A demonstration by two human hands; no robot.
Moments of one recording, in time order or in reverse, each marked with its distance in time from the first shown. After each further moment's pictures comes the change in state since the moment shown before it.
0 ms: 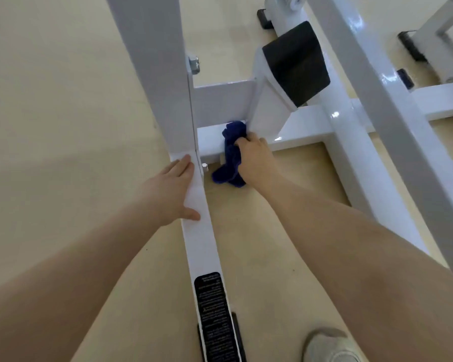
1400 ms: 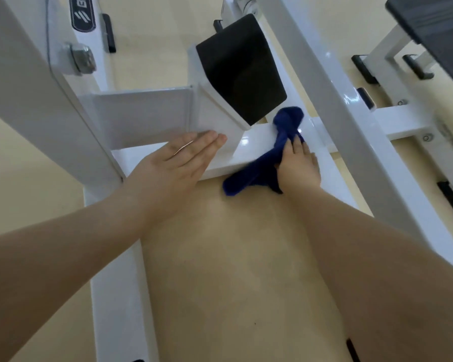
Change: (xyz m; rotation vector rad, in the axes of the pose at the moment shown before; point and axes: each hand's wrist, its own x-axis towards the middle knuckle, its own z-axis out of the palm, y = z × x) left_hand 0.118 0.052 0.001 0.797 0.992 0.514; right_hand 0.023 0.159 -0.020 -0.153 0.051 0.407
